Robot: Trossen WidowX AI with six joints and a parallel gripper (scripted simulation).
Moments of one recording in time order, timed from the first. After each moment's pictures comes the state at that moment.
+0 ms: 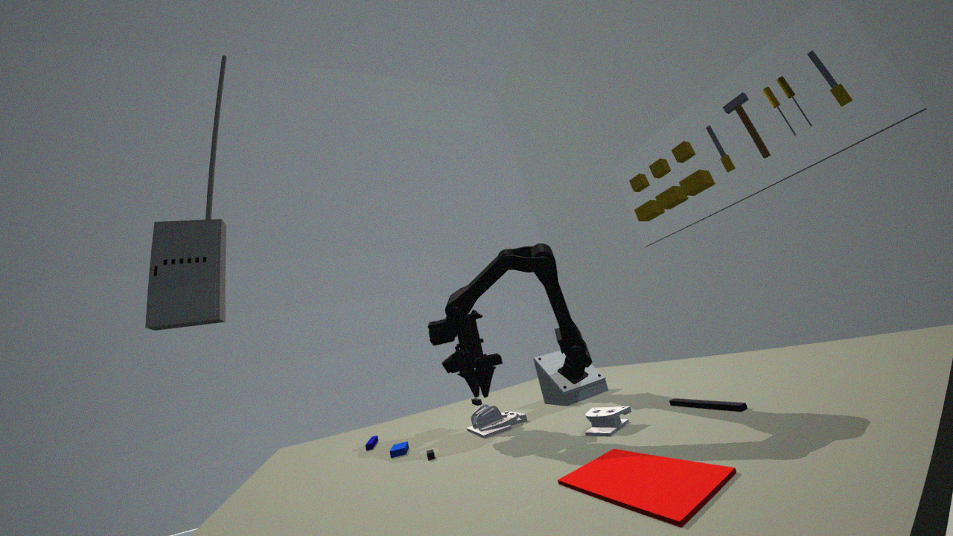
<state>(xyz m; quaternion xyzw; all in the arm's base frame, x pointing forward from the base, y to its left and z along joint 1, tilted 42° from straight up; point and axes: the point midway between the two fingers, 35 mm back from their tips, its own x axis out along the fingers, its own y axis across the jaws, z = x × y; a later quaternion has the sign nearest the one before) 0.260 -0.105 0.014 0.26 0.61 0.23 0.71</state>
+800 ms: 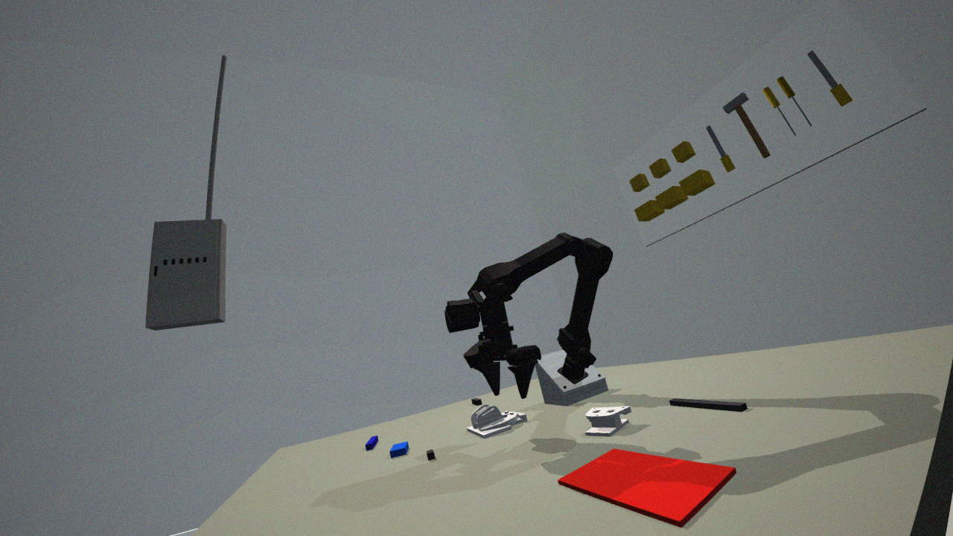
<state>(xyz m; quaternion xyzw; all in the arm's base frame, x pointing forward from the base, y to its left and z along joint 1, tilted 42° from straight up) 0.277 0.013 0.131 0.22 0.62 0.22 0.72</state>
